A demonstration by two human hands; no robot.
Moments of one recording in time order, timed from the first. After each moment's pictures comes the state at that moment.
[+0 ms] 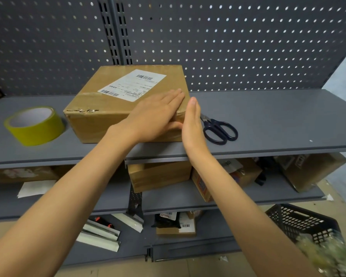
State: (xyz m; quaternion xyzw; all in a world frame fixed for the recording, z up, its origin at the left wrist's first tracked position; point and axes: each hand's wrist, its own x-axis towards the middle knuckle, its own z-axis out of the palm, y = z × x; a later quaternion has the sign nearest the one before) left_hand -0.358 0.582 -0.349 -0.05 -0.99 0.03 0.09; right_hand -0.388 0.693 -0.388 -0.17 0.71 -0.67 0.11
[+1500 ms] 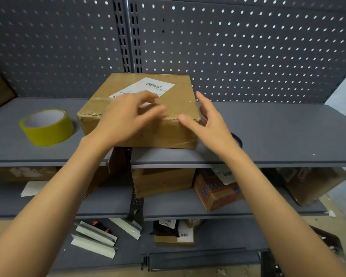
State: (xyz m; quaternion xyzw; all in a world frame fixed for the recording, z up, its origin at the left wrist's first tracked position) left_hand -0.318 0.540 -0.343 0.06 -0.94 -0.21 0.25; right_hand -0.414 0.723 -0.367 -0.33 0.76 -0.56 0.09
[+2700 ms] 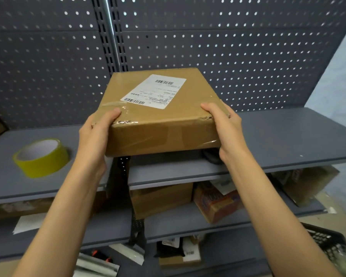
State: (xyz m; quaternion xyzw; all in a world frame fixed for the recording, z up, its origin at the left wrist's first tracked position) left_hand -0.300 0.539 -0.334 0.28 -0.62 -0.65 0.35; right_hand -0.410 0.733 -0.329 -0.06 0.61 -0.78 0.07
